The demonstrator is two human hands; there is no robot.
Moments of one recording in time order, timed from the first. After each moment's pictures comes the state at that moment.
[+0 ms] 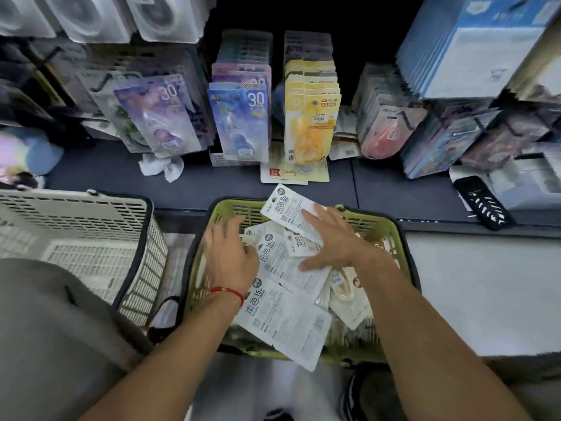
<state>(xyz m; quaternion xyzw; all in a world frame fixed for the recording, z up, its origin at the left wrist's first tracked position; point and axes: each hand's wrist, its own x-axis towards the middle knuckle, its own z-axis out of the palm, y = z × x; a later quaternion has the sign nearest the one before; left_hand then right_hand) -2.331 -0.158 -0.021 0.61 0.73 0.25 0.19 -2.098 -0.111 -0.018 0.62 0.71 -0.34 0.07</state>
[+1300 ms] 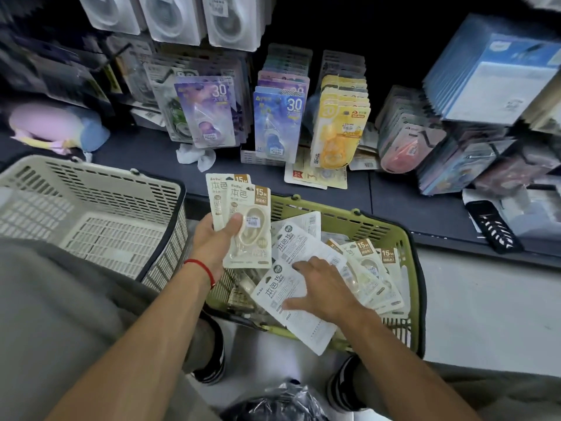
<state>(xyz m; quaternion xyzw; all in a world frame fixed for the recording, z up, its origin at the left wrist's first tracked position) -2.398 -0.175 0.003 0.23 0.61 0.50 0.57 -2.164 -0.215 -0.022 0.59 0.76 -0.28 0.06</state>
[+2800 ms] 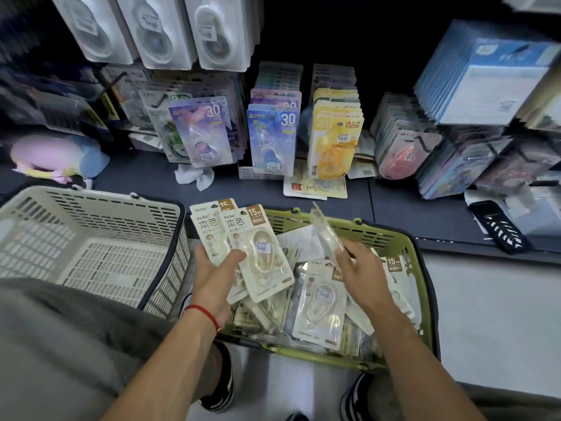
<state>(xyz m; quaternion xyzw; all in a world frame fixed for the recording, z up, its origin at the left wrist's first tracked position) -2.385 -0.206 0.010 0.18 0.59 0.55 0.56 -2.126 -0.196 -0.005 0.67 0.60 -0.30 -0.32</state>
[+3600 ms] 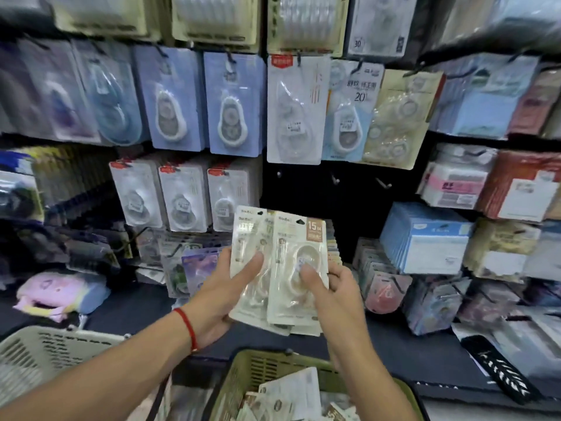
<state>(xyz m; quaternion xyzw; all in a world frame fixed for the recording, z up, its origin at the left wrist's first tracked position) -2.389 -0.099 0.205 0.44 0.41 0.50 0.62 -2.198 -0.125 0.193 0.52 0.45 -0.43 -0.58</state>
